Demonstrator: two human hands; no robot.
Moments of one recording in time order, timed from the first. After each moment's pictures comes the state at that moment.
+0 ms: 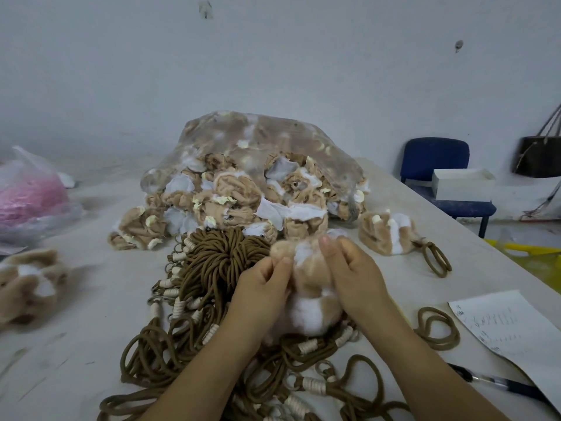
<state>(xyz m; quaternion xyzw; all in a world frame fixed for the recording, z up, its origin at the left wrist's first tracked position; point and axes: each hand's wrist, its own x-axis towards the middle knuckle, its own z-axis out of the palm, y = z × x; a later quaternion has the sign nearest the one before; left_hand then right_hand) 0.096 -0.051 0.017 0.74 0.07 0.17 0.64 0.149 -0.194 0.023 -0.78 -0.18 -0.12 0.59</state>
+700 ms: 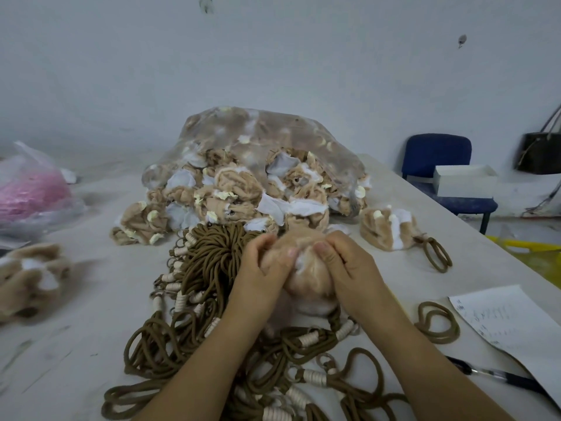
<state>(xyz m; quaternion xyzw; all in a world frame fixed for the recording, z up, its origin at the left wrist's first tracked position) 0.093 -0.044 0.020 0.75 0.05 0.19 0.64 0.139 -0.196 0.032 -0.78 -0.31 -0.18 0.51</state>
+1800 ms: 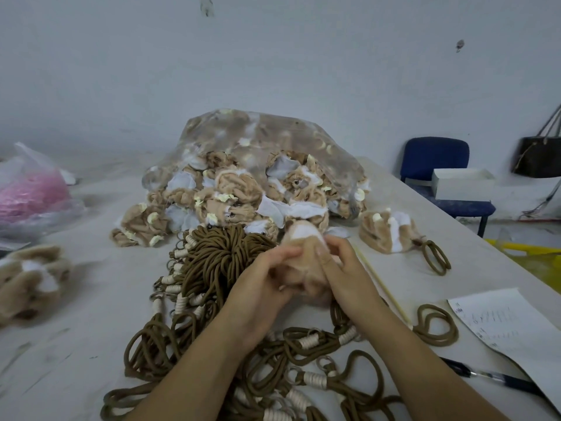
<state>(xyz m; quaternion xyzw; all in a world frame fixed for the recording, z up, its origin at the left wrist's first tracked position) 0.095 -0.044 0.023 0.48 0.00 0.01 0.87 0.147 -0.191 0.018 -0.76 -0.20 -0.03 0.62</state>
